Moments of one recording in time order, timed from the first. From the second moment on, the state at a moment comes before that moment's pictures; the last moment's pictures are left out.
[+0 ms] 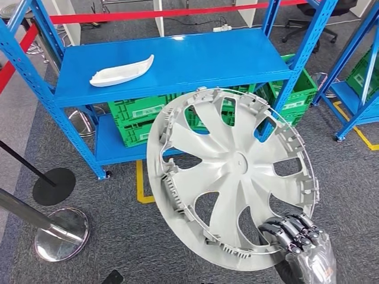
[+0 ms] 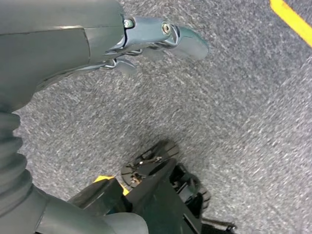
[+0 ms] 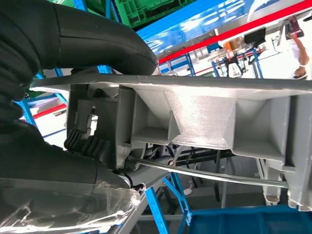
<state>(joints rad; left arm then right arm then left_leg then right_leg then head) -0.07 -0.19 1.11 -0.35 -1.49 0.02 -0.59 0.35 -0.51 0.52 -2.08 1.24 -0.65 0.07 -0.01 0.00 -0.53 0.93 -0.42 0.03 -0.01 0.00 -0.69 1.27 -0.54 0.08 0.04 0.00</state>
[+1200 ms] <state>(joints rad) -0.07 -0.19 1.01 -0.35 -1.44 0.01 -0.57 0.43 -0.58 0.55 -2.16 1.38 -0.68 0.29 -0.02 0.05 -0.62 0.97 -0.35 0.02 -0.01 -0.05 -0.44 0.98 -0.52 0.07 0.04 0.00</state>
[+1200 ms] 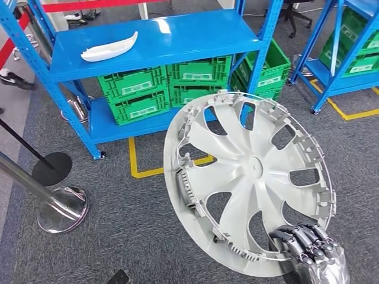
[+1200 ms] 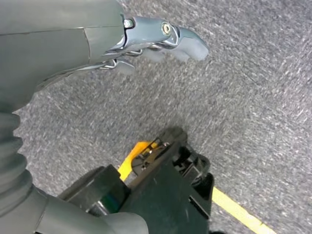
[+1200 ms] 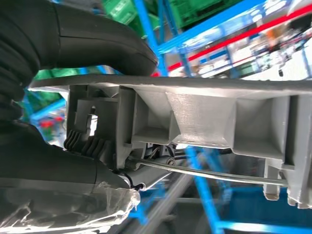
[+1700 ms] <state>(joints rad) -0.08 -0.19 1.00 -0.35 -1.43 0.01 -0.57 0.44 -0.58 0.57 -2.17 1.39 -0.68 0.30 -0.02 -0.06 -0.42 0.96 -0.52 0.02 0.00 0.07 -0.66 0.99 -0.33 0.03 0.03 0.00</state>
